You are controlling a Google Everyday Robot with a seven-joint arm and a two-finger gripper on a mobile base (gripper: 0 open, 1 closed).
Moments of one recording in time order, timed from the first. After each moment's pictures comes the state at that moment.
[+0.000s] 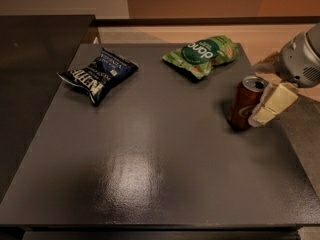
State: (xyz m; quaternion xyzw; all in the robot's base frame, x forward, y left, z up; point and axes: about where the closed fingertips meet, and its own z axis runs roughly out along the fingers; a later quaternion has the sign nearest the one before) arm 0.498 -0.227 0.901 -0.57 0.78 0.09 0.23
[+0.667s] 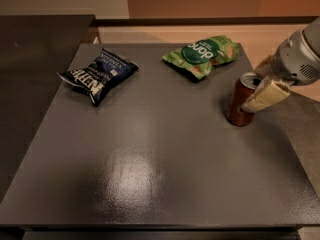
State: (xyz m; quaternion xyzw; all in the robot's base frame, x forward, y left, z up) arm 0.501 -0.221 0.902 -0.58 0.78 0.10 0.23
